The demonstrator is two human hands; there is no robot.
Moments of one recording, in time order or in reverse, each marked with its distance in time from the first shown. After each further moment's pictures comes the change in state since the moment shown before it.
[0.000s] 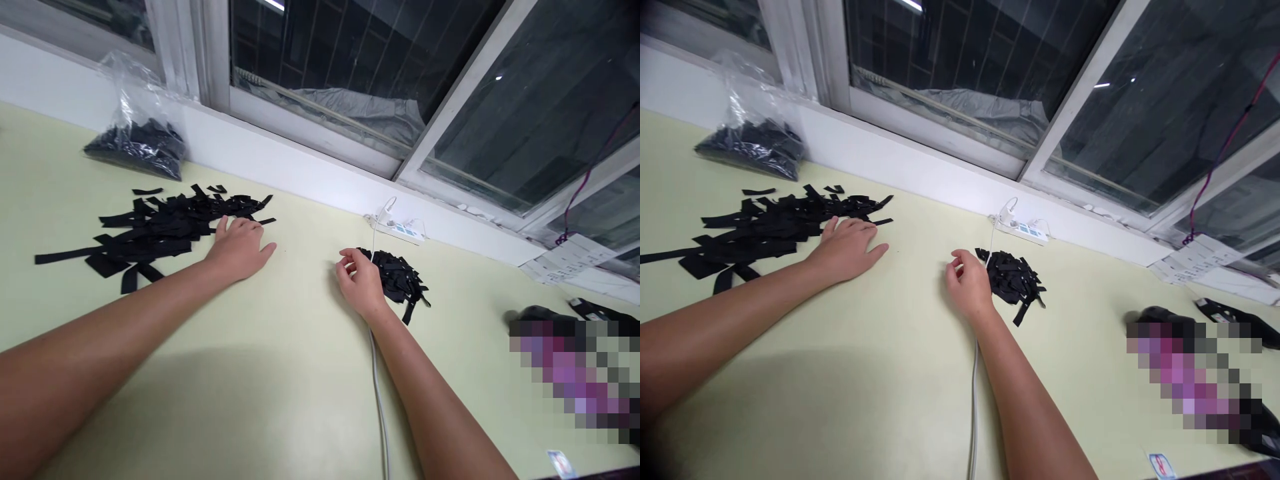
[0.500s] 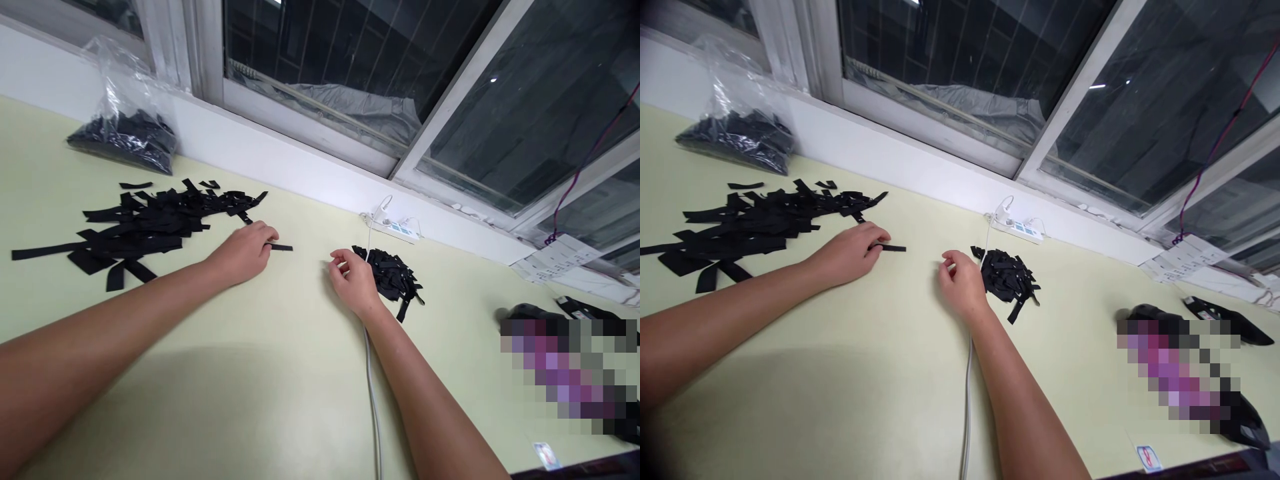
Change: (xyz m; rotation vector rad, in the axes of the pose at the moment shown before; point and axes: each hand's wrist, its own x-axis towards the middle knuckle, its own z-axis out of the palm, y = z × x) left_hand -0.005 0.011 0.003 -0.318 0.023 0.190; right_hand 0.001 0.001 0.001 0.009 -0.052 -0.020
